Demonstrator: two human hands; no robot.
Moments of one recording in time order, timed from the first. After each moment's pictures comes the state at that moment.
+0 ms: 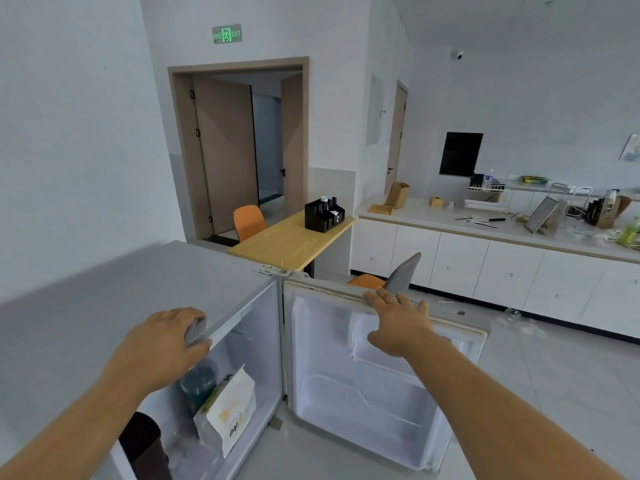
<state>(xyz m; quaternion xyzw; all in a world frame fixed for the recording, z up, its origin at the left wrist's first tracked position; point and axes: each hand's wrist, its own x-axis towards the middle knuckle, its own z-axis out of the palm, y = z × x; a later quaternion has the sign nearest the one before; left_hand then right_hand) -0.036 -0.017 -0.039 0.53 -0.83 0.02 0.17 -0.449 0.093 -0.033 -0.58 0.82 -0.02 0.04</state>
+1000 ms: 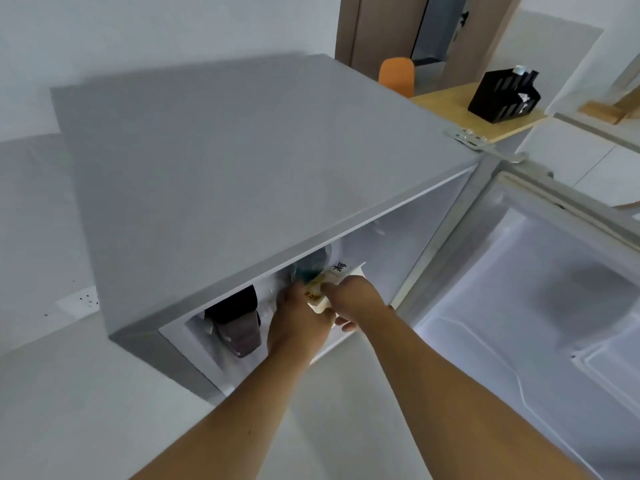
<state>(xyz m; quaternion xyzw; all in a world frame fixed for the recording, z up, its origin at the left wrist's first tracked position) -0.086 -0.040 -0.297 0.75 -0.50 -0.31 0.29 -0.196 -0.091 -0.256 -0.53 0.72 -0.10 0.44</state>
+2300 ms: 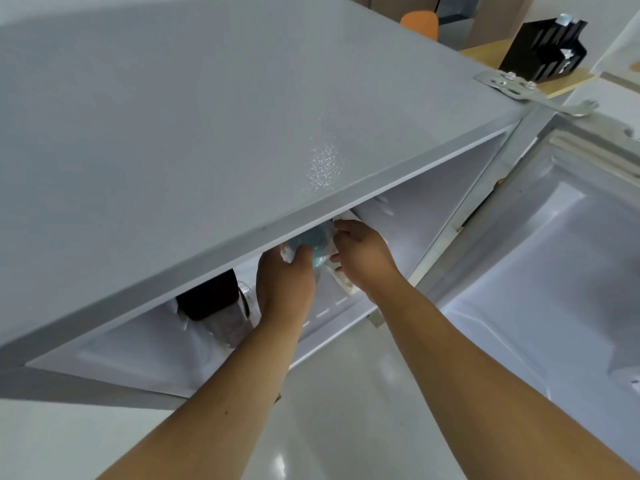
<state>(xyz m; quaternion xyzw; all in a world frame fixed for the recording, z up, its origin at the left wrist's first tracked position) -0.092 -0.086 -0.280 0.73 -0.32 -0.33 0.50 -0.208 -0.136 -0.256 -0.55 0.64 -0.27 0.46</state>
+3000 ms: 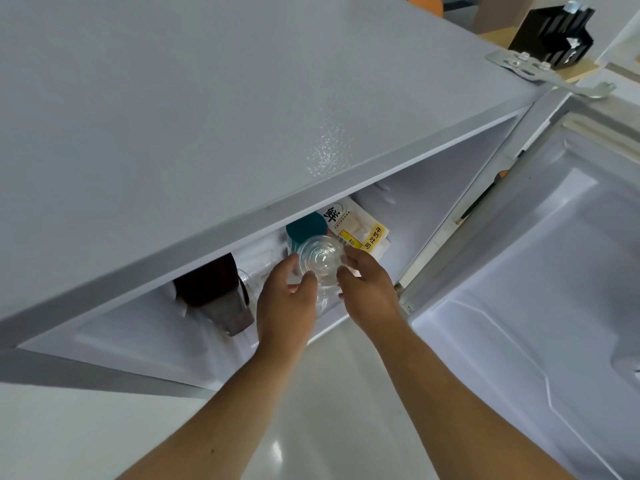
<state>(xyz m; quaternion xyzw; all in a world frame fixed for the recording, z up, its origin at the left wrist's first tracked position) -0.091 -0.041 -0.320 0.71 -0.39 -0.36 0.46 -0.217 -0.077 -0.294 -0.50 0.67 -0.30 0.47</state>
